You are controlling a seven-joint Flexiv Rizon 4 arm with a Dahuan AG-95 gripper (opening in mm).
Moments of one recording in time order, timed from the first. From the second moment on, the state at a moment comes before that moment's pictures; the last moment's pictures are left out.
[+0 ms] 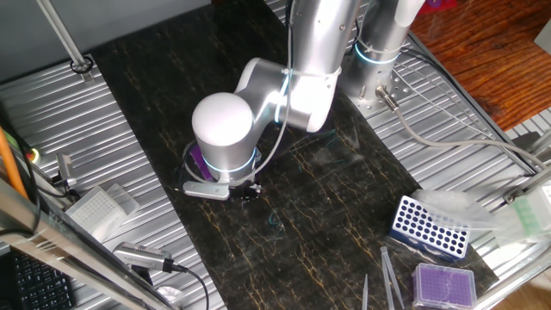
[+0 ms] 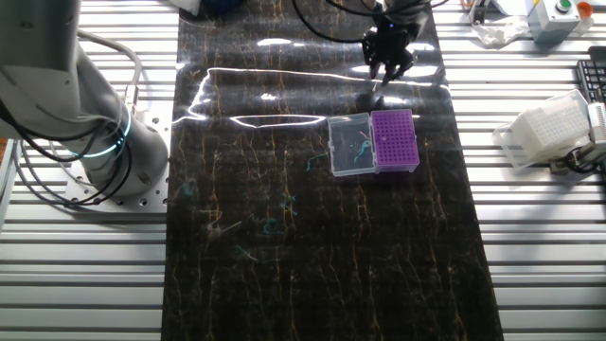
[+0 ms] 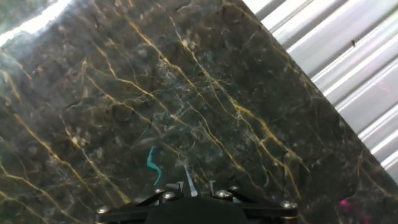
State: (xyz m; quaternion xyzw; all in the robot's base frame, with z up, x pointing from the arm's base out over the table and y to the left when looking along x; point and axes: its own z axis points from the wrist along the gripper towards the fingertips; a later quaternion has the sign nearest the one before) arm 0.524 0.182 0.031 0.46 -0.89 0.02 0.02
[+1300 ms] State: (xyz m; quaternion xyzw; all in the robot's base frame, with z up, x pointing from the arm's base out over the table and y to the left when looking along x) arm 0.522 0.173 0.017 0.52 -0.86 0.04 0.02
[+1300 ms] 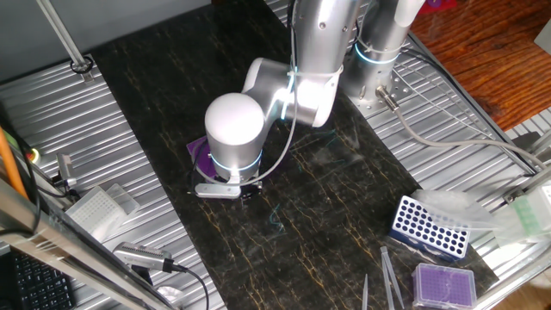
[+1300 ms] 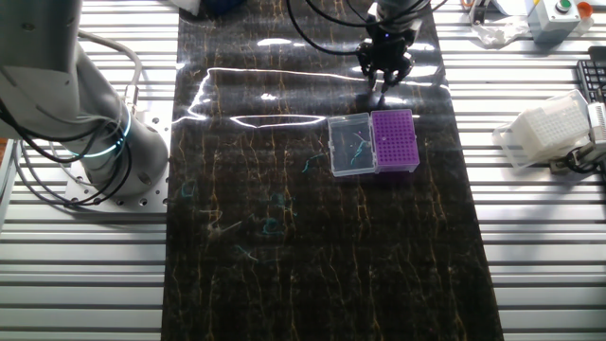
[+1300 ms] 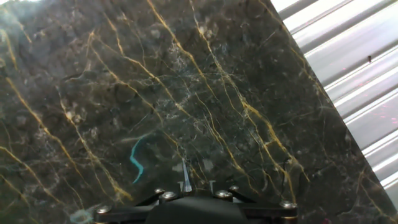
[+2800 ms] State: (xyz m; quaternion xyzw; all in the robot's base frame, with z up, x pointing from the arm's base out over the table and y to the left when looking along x) arm 0.533 0.174 0.025 0.45 -0.89 0.02 0.02
